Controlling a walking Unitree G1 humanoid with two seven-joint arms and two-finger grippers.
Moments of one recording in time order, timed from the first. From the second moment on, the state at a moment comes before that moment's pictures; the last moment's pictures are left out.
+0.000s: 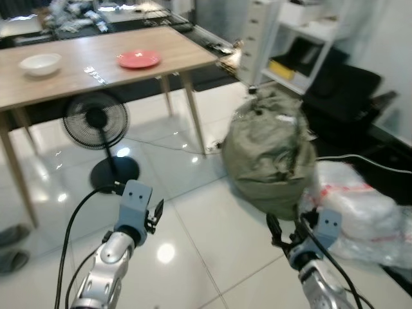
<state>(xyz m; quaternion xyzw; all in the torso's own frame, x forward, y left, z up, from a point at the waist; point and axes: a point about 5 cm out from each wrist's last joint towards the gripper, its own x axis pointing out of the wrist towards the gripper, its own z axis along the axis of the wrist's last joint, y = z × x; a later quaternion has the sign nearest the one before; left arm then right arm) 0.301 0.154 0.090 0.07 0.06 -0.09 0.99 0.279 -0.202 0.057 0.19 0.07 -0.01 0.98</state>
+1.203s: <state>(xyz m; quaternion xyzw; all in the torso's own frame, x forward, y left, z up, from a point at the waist) 0.308 0.156 0.096 0.09 0.03 -0.05 0.99 0.282 -0.164 0.092 0.14 0.01 0.11 0.98</state>
